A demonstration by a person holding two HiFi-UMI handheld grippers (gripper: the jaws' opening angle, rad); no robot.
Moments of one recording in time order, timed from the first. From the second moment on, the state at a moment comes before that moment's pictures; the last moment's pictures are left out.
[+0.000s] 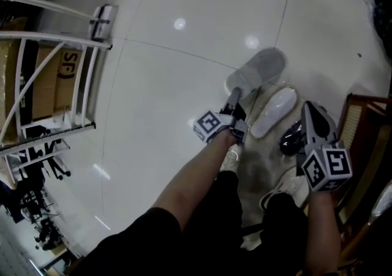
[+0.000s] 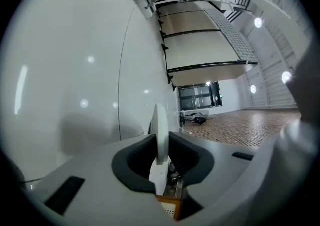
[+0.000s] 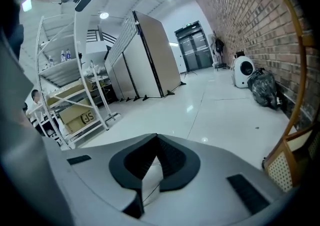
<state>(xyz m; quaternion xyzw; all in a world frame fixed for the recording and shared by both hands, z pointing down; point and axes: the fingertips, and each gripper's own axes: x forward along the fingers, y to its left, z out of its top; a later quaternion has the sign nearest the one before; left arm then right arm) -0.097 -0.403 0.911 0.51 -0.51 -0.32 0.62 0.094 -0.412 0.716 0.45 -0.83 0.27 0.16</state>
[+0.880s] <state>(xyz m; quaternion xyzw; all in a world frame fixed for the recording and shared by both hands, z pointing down) -0.135 -0.310 1.016 0.43 -0.64 0.15 0.62 0.070 -0.422 0.749 0.43 -0.82 0.31 0.19</state>
